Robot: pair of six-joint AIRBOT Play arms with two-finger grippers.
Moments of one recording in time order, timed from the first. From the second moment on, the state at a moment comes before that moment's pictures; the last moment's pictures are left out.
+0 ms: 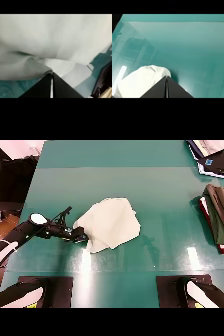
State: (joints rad) left arm -0.15 -1.20 0.63 0.64 -1.08 -1.27; right arm -0.25 -0.97 1.42 -0.79 1.25 1.29
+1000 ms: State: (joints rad) left arm -0.15 -1.20 1.60 0.67 -1.33 -1.28; right arm -0.03 -0.97 0.86 -0.81 1.25 1.31
